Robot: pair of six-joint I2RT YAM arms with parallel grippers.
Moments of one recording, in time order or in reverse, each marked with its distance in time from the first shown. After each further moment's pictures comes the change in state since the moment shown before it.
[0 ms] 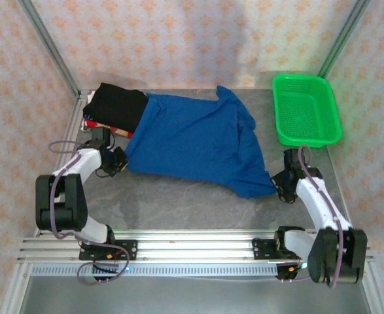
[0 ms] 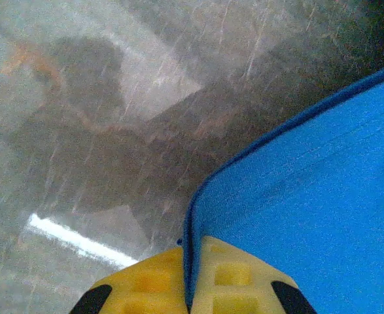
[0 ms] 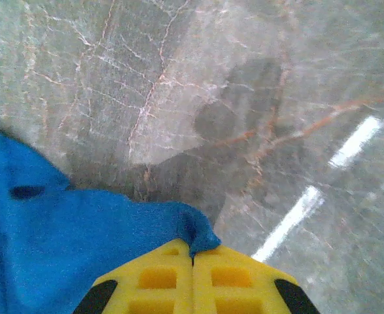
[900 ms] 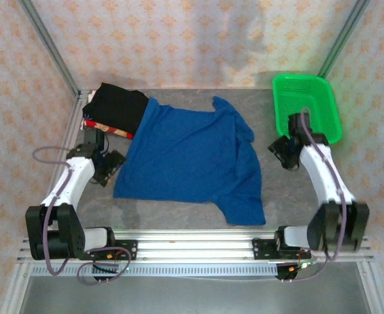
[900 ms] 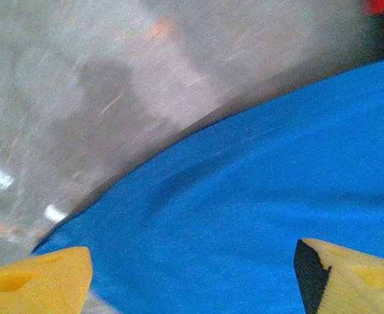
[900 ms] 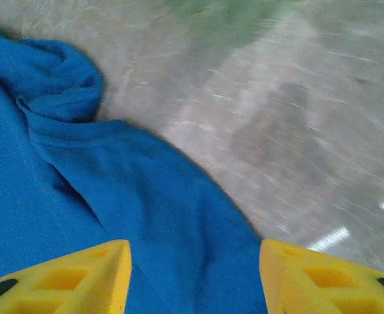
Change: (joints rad) left arm -0.018 -0.198 0.095 -0.263 -0.117 -0.079; right arm 0.036 0.368 0.502 -0.018 -0.132 -0.249
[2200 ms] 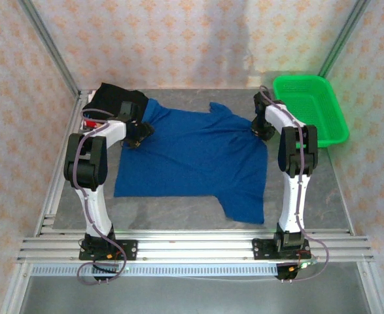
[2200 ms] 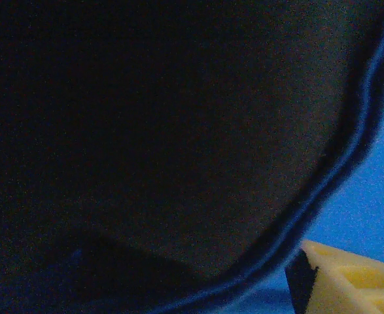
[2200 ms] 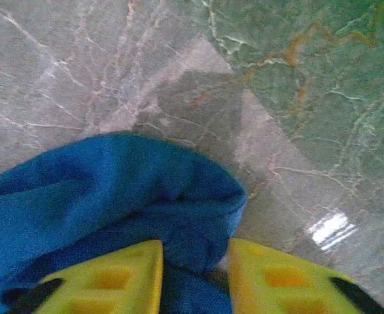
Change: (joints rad) left arm -0.152 0.718 0.414 0.386 0.050 0.093; right arm 0.090 0.819 0.631 0.014 0.258 -0.034
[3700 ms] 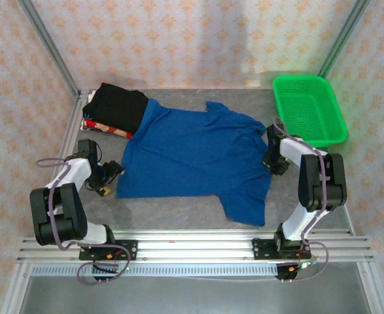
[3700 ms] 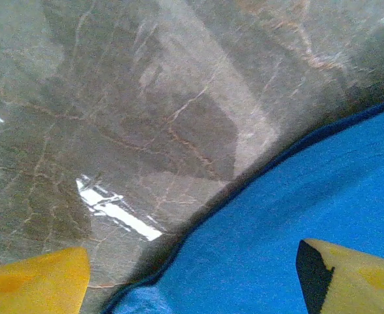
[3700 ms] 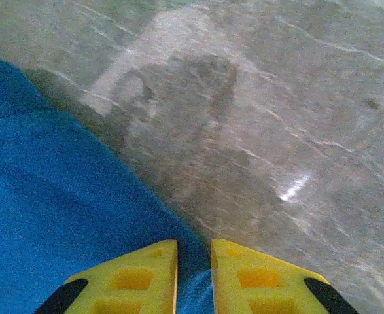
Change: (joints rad) left arm 0.327 -0.603 -0.618 -0.277 0.097 0.064; right arm -0.046 -0.535 -0.780 0.147 0.009 0.050
